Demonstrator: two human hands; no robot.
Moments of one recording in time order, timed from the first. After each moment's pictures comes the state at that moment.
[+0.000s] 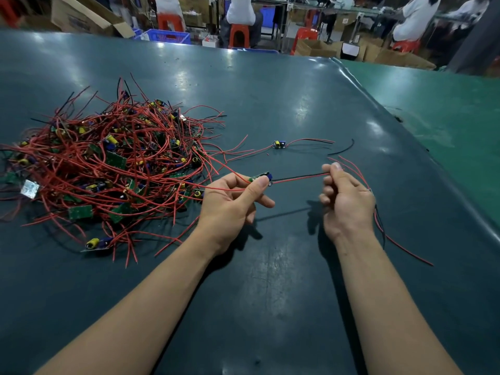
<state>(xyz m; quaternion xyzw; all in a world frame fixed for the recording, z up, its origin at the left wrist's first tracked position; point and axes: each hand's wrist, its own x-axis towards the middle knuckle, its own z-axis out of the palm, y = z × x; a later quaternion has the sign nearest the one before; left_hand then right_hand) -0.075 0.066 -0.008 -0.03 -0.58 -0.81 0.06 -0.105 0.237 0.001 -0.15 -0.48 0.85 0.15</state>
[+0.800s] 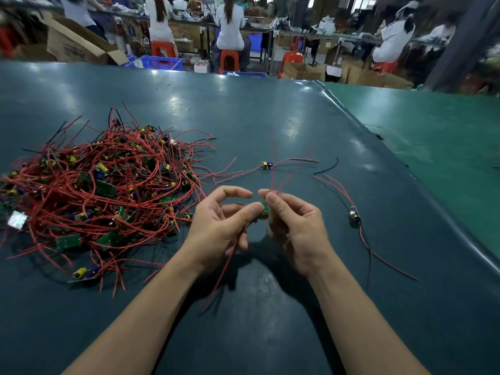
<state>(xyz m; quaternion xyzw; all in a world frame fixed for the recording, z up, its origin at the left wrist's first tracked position) -0.072 0.060 0.007 -0.08 -0.59 -0.81 -0.01 -0.082 0.204 0.005 0.03 -0.57 0.82 -0.02</state>
